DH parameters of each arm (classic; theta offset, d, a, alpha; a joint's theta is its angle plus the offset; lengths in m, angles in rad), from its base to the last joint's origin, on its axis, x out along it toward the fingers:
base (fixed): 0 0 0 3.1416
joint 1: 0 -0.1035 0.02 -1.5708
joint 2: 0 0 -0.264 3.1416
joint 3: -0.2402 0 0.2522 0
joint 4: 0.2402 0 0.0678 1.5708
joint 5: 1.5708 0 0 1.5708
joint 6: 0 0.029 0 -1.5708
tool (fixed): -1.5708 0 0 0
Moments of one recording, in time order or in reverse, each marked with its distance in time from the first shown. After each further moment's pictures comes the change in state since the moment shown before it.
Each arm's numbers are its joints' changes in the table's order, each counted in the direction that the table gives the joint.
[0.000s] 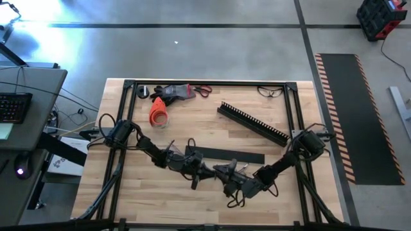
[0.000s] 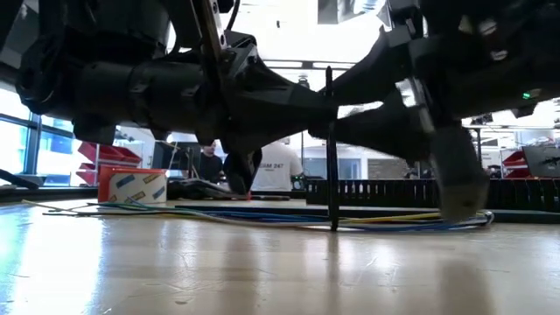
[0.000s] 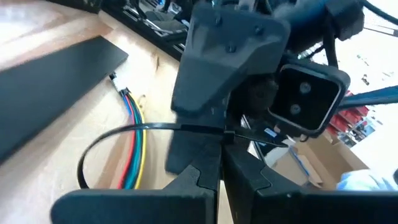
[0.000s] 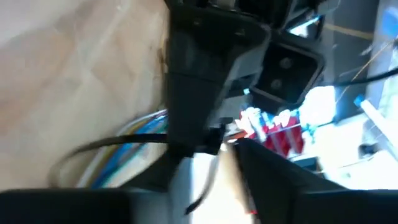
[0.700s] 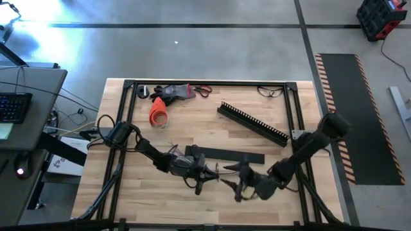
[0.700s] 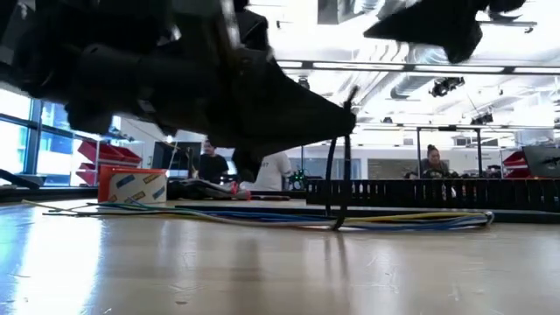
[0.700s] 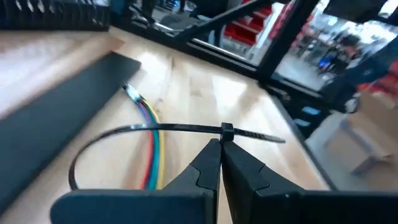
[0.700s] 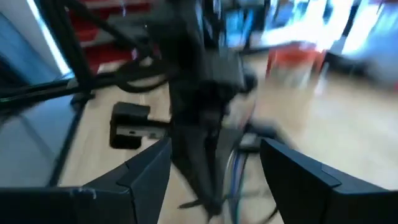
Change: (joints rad) left arm 0.042 0.000 -0.081 0.165 0.113 0.226; right arm -0.071 0.402 -0.001 0.538 0.112 1.317
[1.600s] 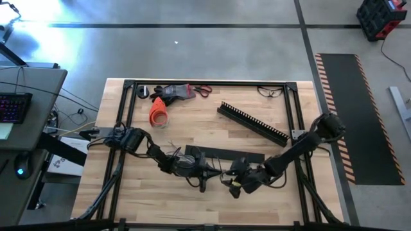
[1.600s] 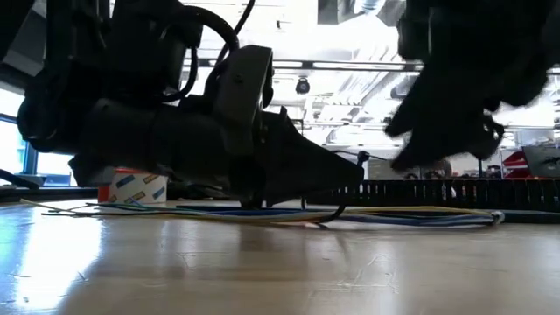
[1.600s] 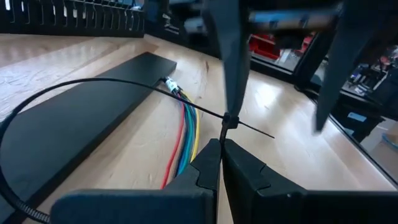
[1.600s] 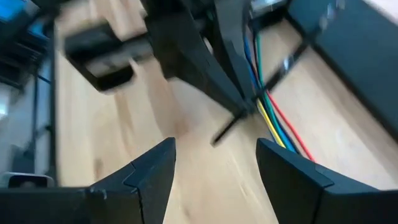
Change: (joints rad) left arm -0.014 -0.183 -0.041 -0.176 0.108 0.056; right arm 0.122 -0.064 0.001 0.300 0.437 0.509
